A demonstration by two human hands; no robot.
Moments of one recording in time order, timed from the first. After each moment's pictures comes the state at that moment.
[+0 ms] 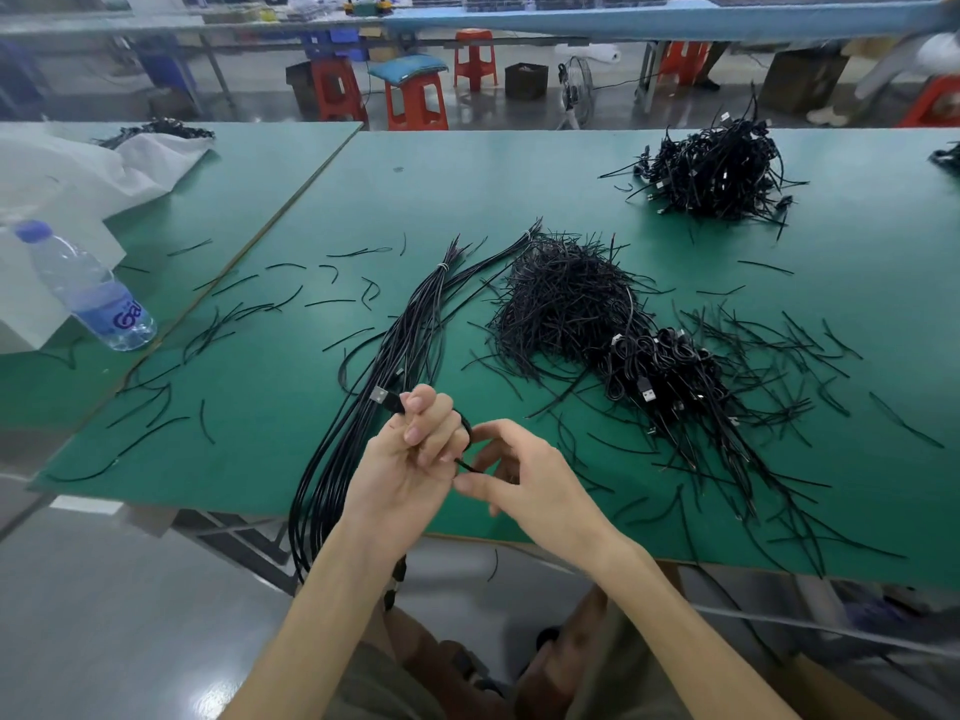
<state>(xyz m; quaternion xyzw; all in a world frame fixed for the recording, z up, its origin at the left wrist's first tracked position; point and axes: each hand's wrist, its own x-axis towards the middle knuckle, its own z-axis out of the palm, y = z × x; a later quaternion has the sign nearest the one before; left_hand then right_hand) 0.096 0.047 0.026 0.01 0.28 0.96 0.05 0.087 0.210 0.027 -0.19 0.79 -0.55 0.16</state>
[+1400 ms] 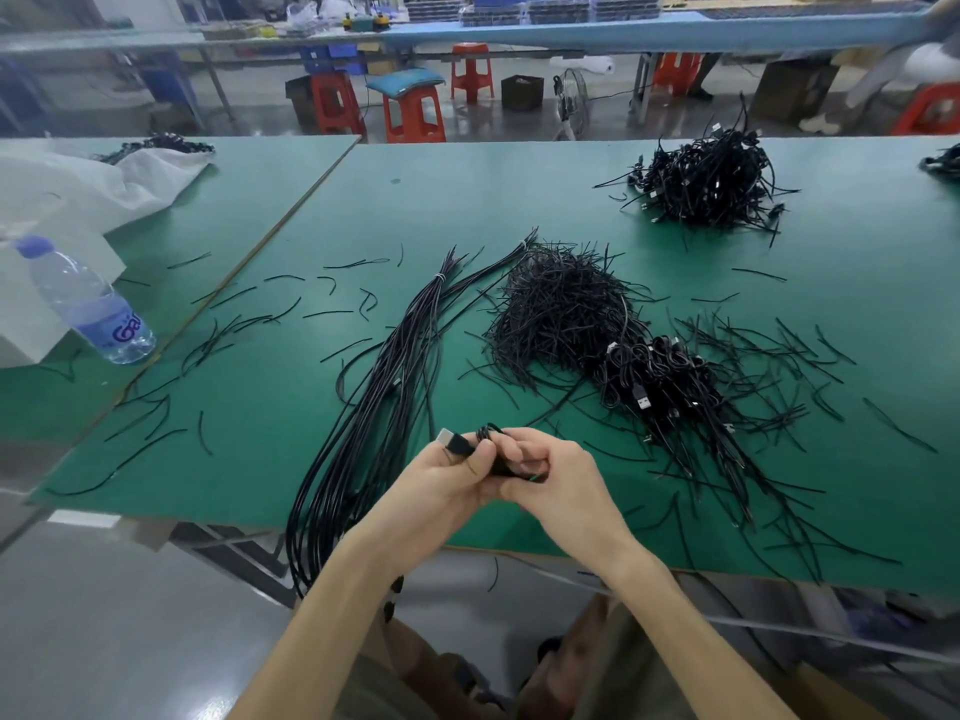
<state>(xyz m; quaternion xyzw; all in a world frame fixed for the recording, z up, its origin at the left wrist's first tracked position) 0.102 0.062 0.022 0.07 0.52 0.84 0.16 0.085 0.229 0.025 -0.16 0.78 -0.59 0.08</state>
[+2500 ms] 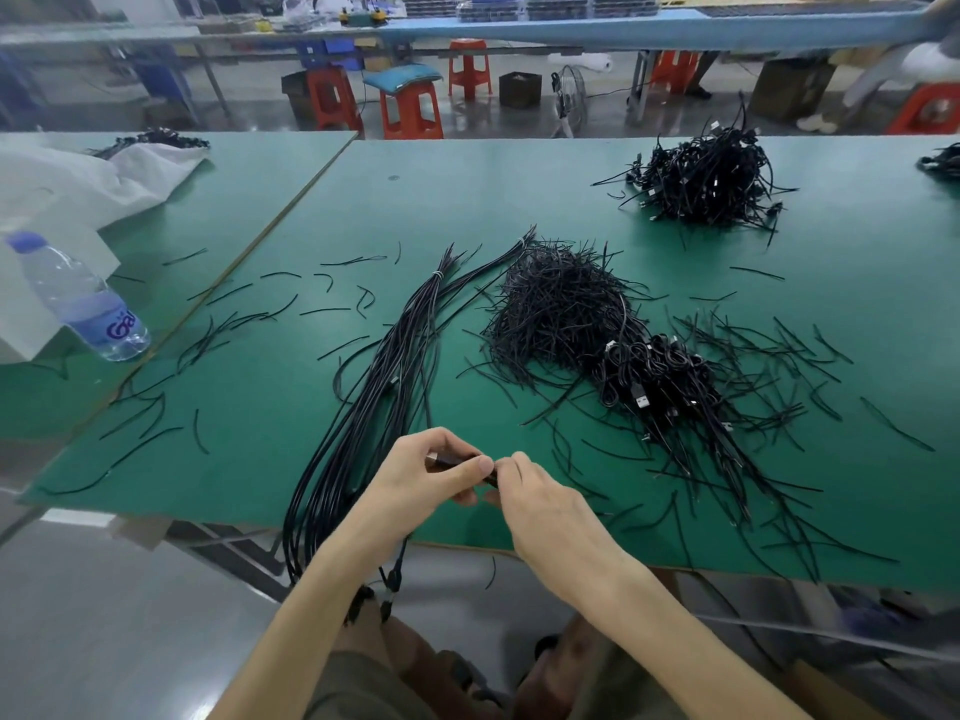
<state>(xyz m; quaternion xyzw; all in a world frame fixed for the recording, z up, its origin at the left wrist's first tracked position) 0.098 0.041 0.021 -0.04 0.80 0.60 0.07 0.096 0.223 0.004 -0.30 0.94 -0.14 0.03</state>
